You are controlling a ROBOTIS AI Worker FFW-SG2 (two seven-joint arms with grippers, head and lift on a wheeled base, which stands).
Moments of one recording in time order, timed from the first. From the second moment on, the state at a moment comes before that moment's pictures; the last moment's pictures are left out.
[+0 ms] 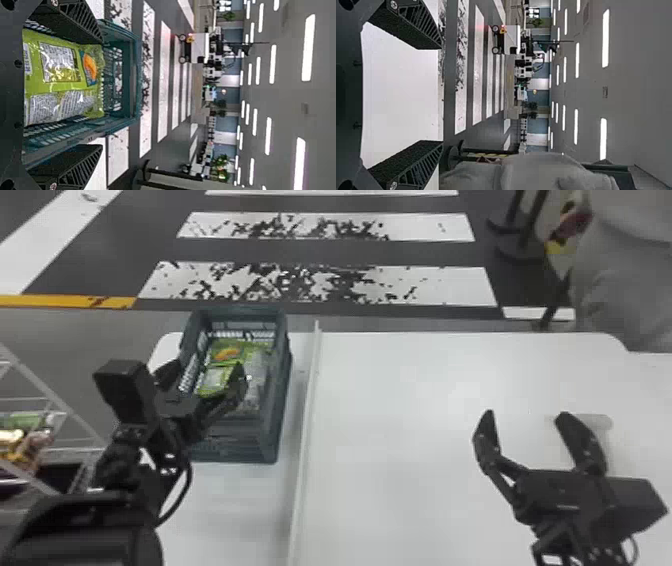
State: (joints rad) left arm 0.32 0.00 0.16 -2.03 0.03 0.38 -0.22; right arm 0.61 0.00 0.03 -1.97 0.04 -0.18 -0.06
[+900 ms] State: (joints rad) left arm -0.12 0.01 0.13 -1.71 -0.12 0.96 -0.28; right arm 0.60 0.00 0.02 -1.95 0.04 -0.15 -0.06
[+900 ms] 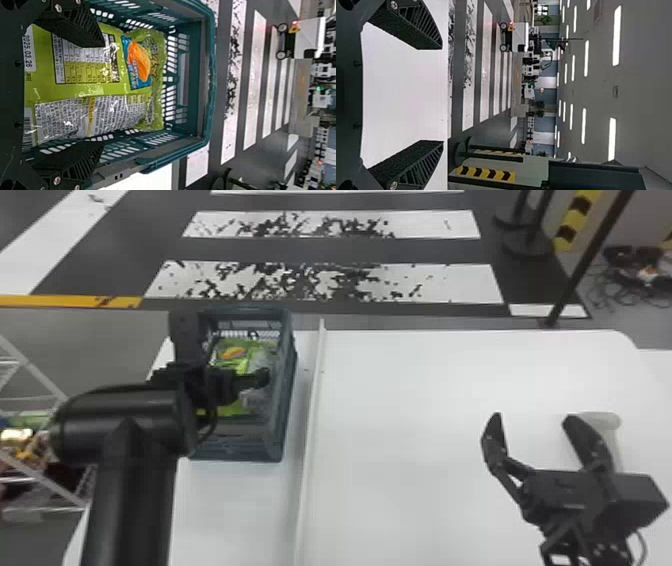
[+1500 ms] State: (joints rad) left arm -0.15 0.02 0.14 -1.64 -0.14 1.04 -0.47; right arm 0.58 0.00 0.02 -1.93 0.04 -0.14 -0.06
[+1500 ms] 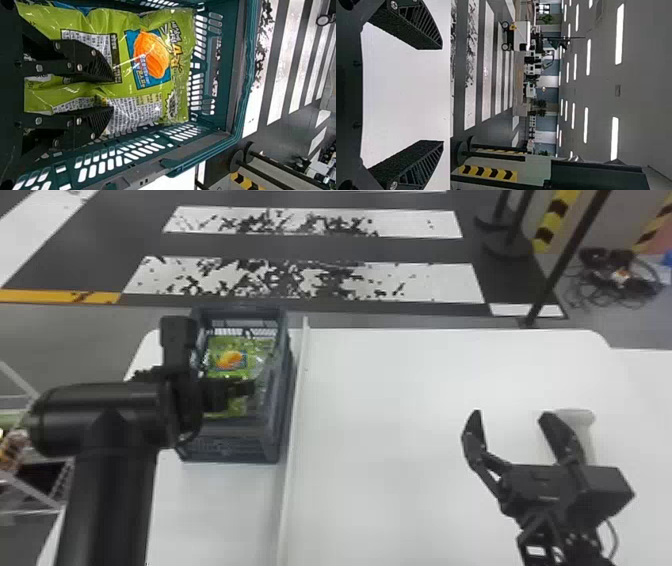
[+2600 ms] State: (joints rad) left arm 0.00 0.03 0.38 -1.98 0.11 1.10 -0.54; right arm 0.60 0.00 0.02 -1.95 0.04 -0.15 -0.06
